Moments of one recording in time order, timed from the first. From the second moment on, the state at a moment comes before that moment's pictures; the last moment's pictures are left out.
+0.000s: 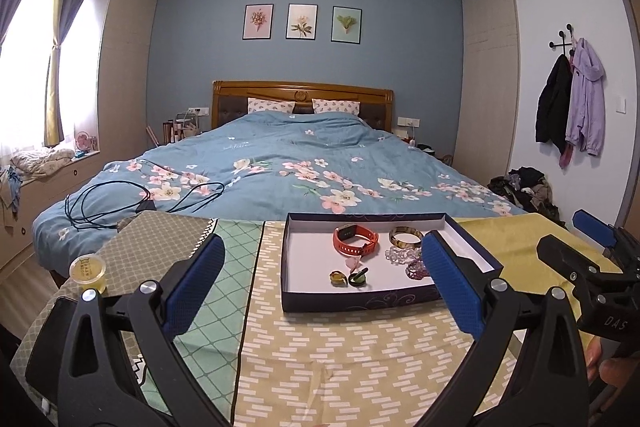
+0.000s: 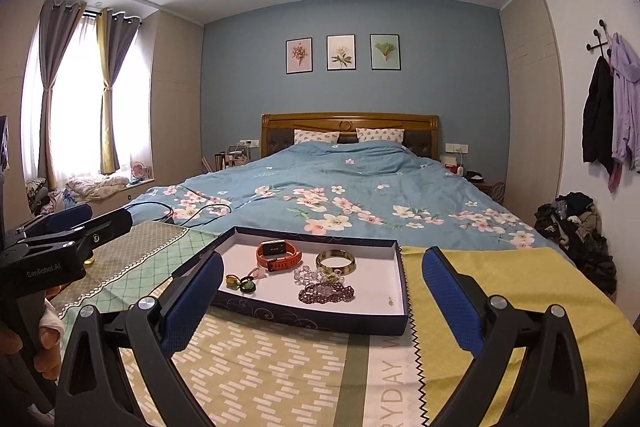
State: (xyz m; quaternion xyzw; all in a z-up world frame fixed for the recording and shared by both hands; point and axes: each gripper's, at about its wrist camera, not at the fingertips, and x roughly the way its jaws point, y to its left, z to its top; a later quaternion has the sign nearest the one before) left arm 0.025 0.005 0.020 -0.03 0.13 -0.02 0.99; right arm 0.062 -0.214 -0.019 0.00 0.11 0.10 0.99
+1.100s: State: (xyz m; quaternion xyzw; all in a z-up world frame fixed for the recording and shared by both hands) left arm 0.014 0.008 0.026 -0.03 0.13 -0.02 0.99; right arm 0.050 -0.214 -0.015 0.00 0.09 0.09 0.99
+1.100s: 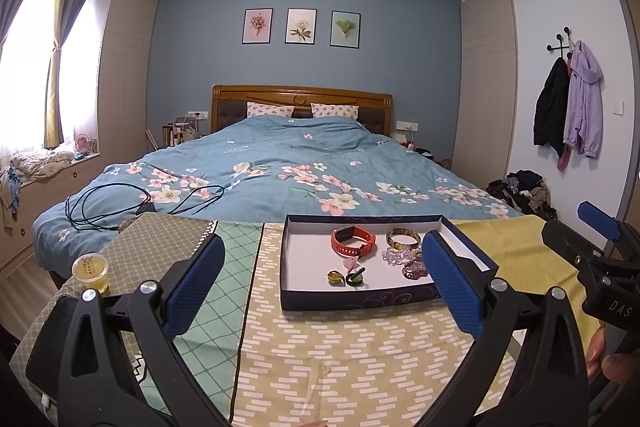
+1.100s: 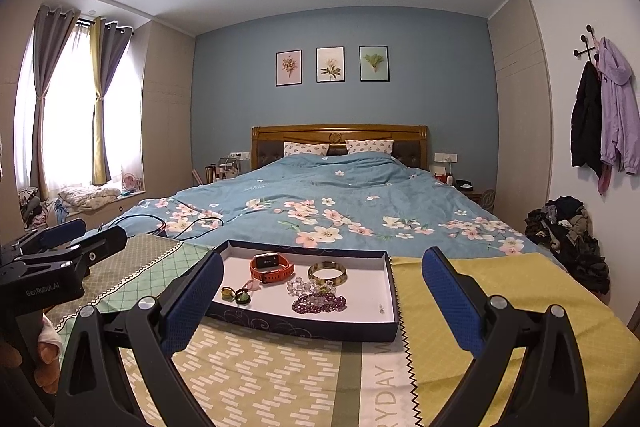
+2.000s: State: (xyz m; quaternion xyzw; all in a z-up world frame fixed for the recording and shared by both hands) left arm 0.015 0.003 0.025 -0.03 0.12 -0.02 0.99; right arm 0.049 -0.217 -0.010 0.01 0.08 0.09 0.99
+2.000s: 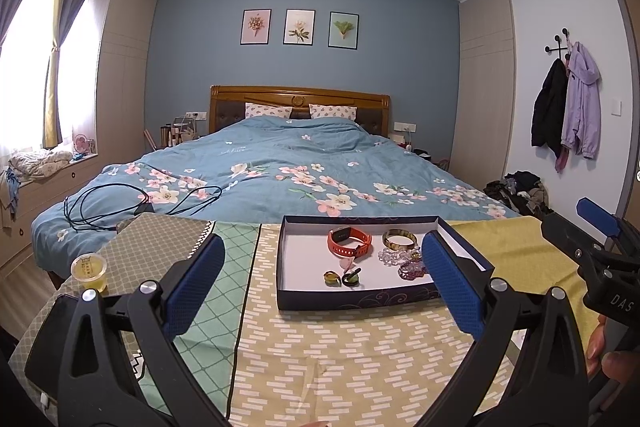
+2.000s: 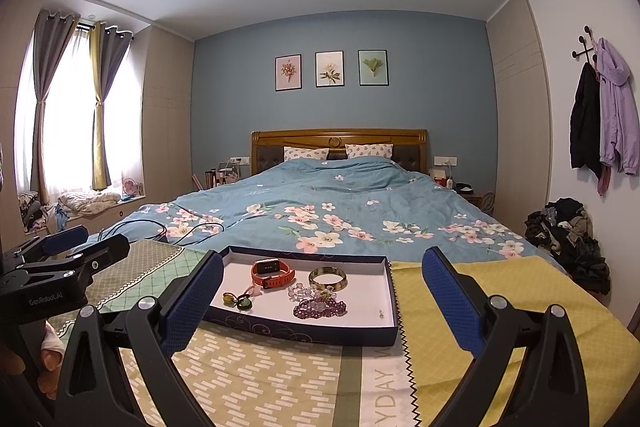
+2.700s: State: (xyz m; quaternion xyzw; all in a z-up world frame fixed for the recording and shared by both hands) left arm 0.012 0.000 0.022 -0.03 0.13 -0.03 0.99; right arm 0.050 -0.215 -0.012 0.01 0.08 0.09 0.99
